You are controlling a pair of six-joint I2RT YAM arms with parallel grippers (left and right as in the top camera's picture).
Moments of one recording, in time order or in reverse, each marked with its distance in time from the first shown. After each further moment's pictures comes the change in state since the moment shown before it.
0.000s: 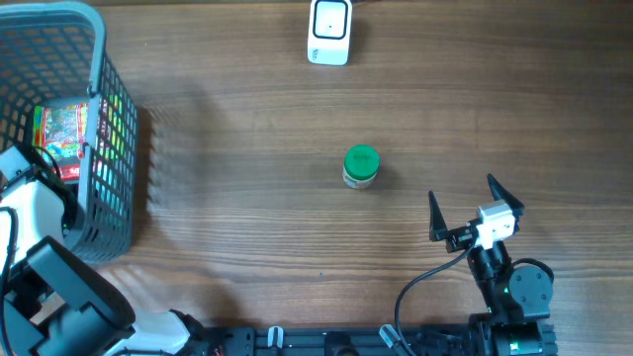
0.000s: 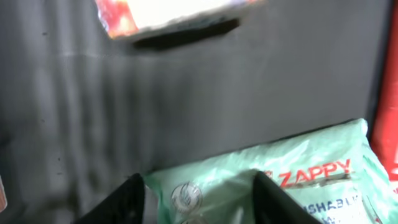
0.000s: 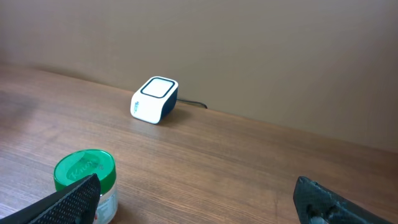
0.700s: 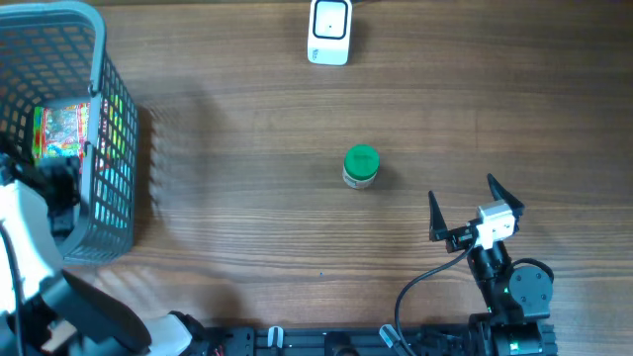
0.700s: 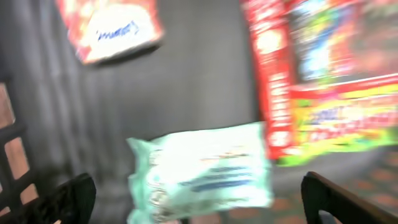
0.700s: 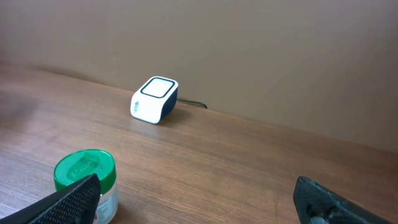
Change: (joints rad) left arm 0.012 -0.121 0.146 -0.124 0.092 0.065; right arm 0.000 0.000 0.000 0.000 0.000 0.000
